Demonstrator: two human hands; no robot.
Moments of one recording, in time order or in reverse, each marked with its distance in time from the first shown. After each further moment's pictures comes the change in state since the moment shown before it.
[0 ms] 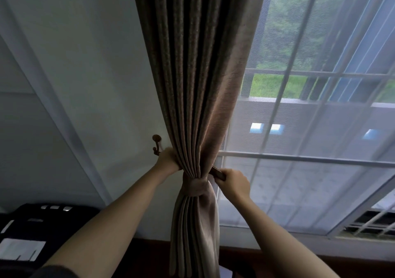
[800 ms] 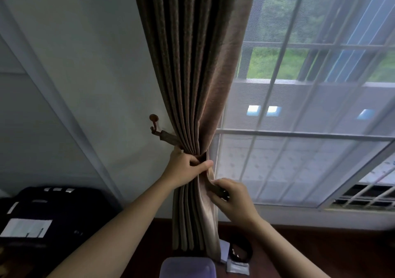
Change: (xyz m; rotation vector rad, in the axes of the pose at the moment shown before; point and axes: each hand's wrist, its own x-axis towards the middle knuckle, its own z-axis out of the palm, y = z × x) left_hand -0.066 -0.032 0.034 0.314 -0.150 0.282; right_hand -0.109 0.019 0.001 0.412 -0.015 -0.439
